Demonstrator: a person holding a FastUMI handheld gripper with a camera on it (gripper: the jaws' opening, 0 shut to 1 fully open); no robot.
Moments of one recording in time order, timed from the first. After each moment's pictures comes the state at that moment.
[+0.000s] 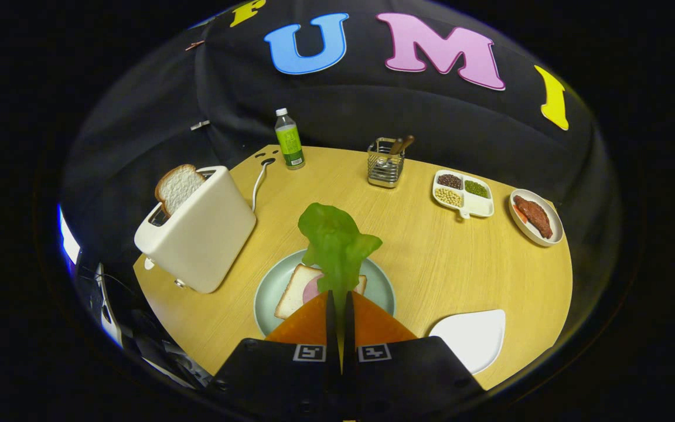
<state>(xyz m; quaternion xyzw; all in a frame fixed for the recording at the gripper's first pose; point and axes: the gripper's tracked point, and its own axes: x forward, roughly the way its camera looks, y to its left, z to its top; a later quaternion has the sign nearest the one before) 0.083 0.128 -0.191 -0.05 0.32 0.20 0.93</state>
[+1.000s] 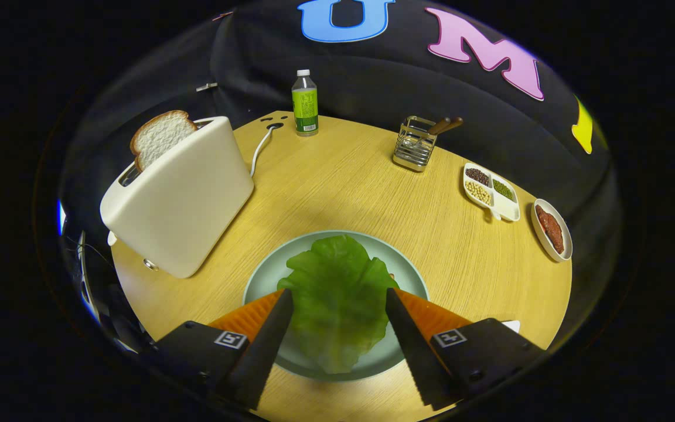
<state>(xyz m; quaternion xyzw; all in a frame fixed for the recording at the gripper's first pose) 0.099 0.159 -0.235 -0.12 0.34 0.19 0.91</state>
